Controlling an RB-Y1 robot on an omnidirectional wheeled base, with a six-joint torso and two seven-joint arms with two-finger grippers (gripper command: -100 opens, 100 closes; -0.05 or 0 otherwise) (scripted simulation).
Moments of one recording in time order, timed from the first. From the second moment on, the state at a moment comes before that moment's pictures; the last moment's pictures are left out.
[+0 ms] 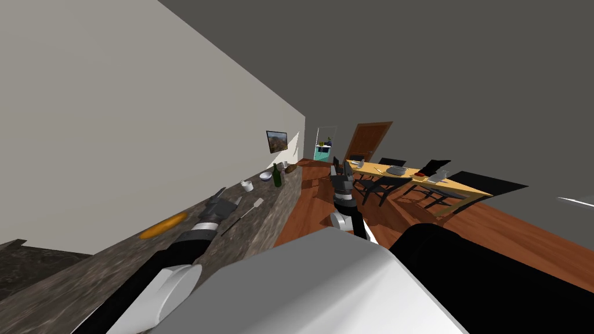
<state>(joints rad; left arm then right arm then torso) 0.53 0.42 0.10 -2.37 0.43 0.17 0.41 0.50 -0.05 -0.07 -2.38 -0.09 -0.61 0.03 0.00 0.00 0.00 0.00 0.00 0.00</state>
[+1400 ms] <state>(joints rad) 0.60 0.59 0.20 -2.32 0.64 0.54 0.58 0.50 -0.05 -0.07 -2.38 -0.09 -0.61 0.03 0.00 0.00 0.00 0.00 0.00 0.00</state>
